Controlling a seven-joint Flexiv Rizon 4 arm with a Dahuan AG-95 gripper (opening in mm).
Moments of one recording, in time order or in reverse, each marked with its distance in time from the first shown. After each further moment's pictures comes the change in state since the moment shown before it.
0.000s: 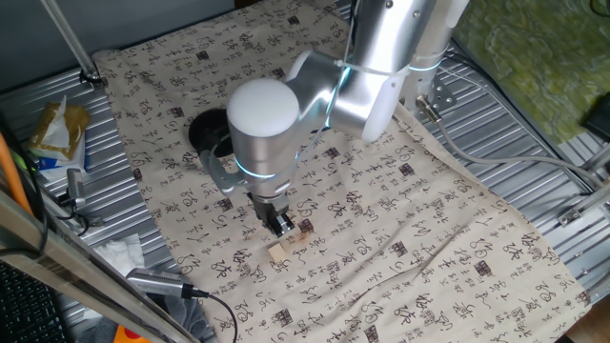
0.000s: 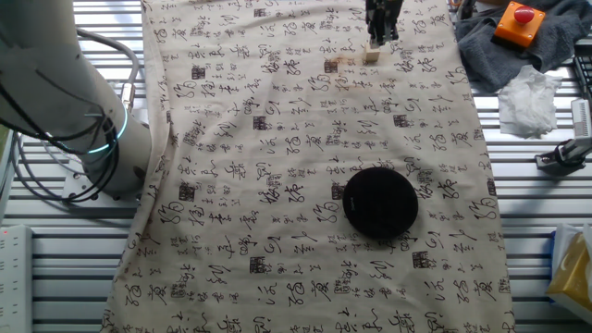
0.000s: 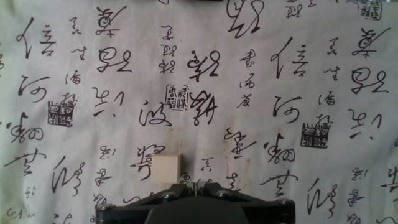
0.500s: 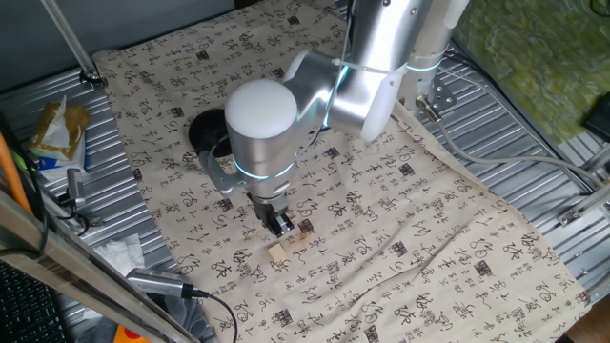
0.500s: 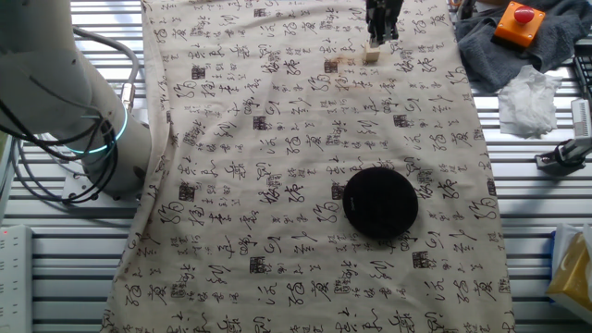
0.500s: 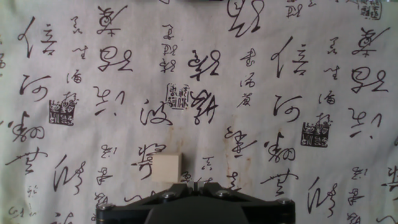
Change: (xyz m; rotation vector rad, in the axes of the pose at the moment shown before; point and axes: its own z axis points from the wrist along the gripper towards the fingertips) arm 0.000 0.001 -0.002 0.002 0.019 0.011
